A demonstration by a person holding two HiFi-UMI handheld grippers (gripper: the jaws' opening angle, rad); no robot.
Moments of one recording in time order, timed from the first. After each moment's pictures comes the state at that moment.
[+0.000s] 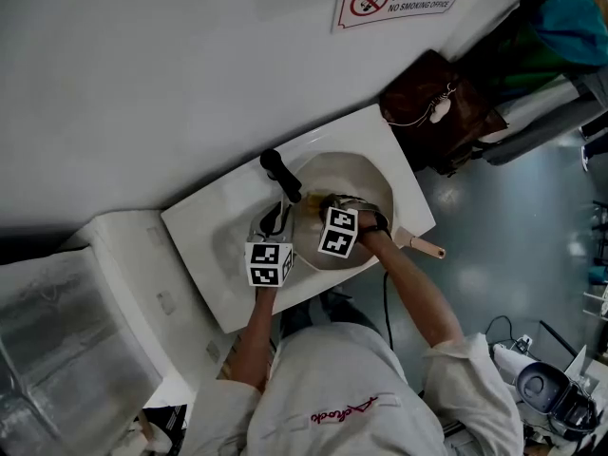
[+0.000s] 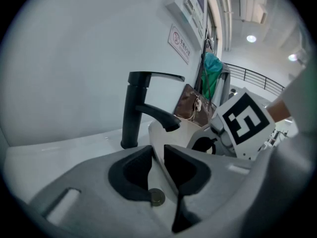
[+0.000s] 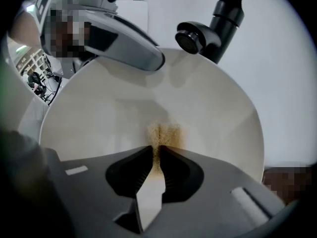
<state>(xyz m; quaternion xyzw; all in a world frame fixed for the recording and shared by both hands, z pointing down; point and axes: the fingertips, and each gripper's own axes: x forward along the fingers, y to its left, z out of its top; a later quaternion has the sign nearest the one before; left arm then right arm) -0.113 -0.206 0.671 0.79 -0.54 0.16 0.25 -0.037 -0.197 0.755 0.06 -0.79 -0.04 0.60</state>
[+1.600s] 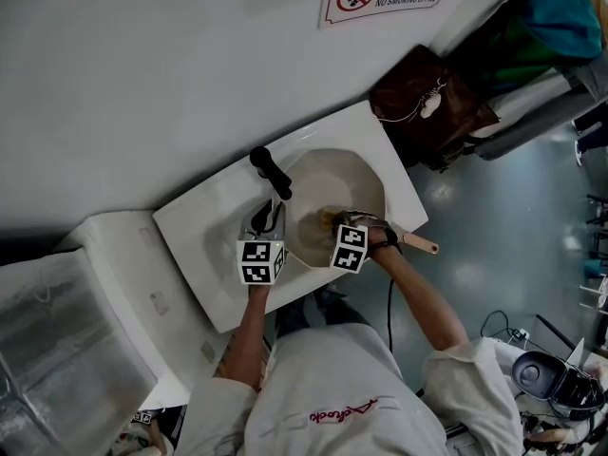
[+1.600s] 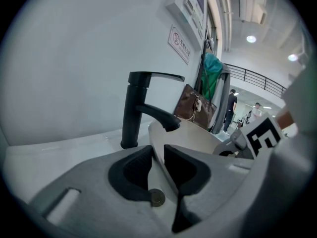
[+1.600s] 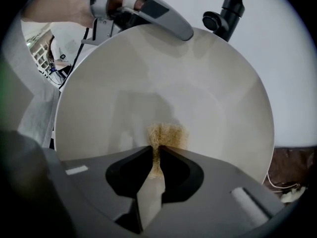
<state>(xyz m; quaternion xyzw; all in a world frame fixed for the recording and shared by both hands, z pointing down) -0.113 -0.206 0.671 0.79 -0.54 0.15 0.25 0.026 -0.146 0.771 0.04 -0.76 -0.03 0.64</state>
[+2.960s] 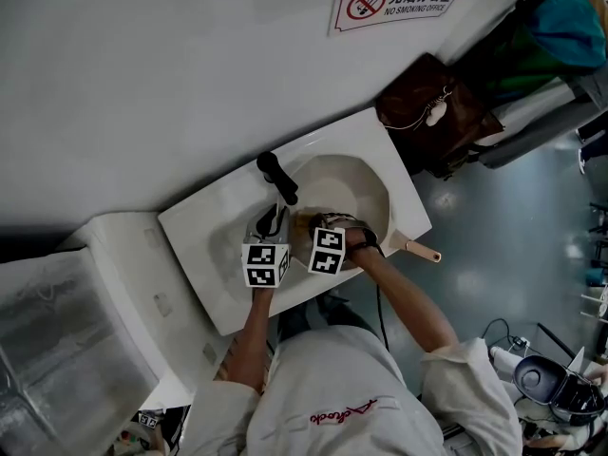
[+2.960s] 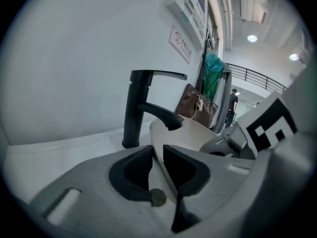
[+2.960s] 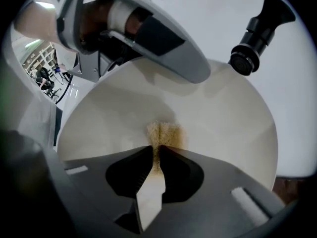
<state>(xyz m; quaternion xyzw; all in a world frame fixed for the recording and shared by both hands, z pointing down) -0.115 -0.207 0.674 0.79 -0.54 0.16 0.25 -0.051 -0.150 0.759 0.01 -0.79 -0.05 0.61</state>
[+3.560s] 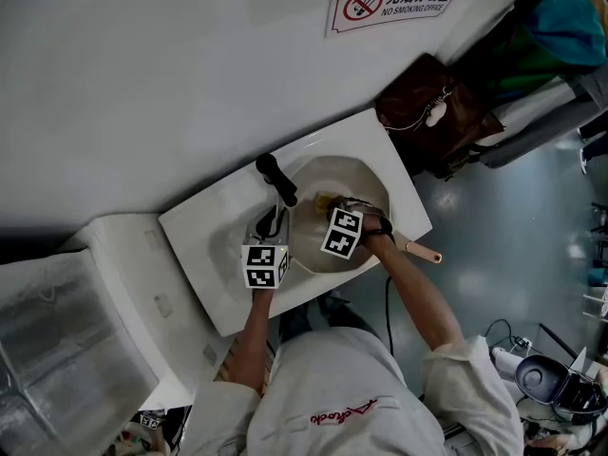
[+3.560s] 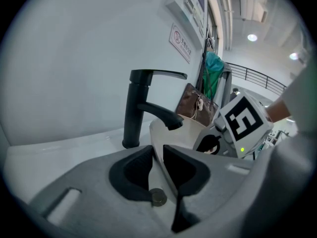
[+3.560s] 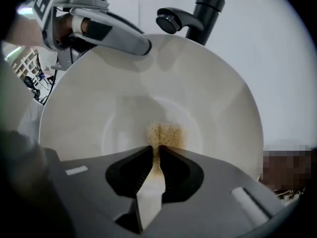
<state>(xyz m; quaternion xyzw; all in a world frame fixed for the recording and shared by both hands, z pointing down) -0.115 -0.208 0.674 0.79 -0.55 0.16 0.25 -0.006 -0.207 0.760 0.09 -0.77 -0.02 0.63</state>
